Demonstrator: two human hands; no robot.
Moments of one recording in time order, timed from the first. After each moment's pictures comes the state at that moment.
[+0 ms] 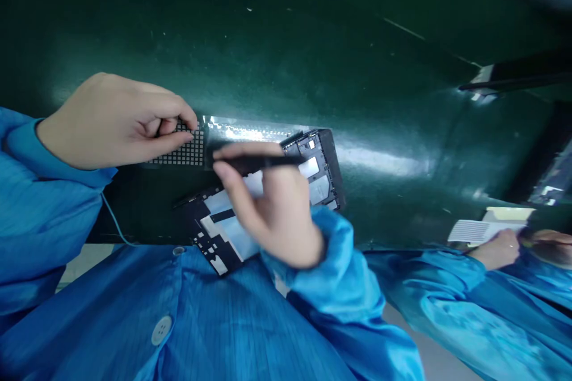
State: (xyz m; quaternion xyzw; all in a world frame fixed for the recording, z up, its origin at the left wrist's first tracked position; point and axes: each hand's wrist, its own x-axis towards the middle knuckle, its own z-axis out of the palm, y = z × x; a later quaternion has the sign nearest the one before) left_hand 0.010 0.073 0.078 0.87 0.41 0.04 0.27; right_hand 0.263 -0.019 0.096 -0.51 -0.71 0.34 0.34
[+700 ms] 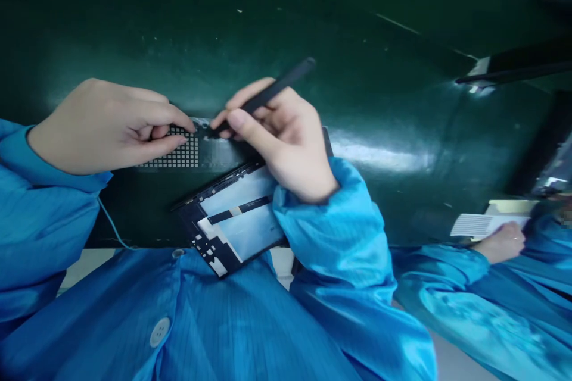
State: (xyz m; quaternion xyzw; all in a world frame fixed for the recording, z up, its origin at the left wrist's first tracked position) left_hand 0.010 0.073 0.081 0.87 0.41 0.01 0.26; right_hand 0.286 0.040 0.068 -0.48 -0.62 0.50 0.36
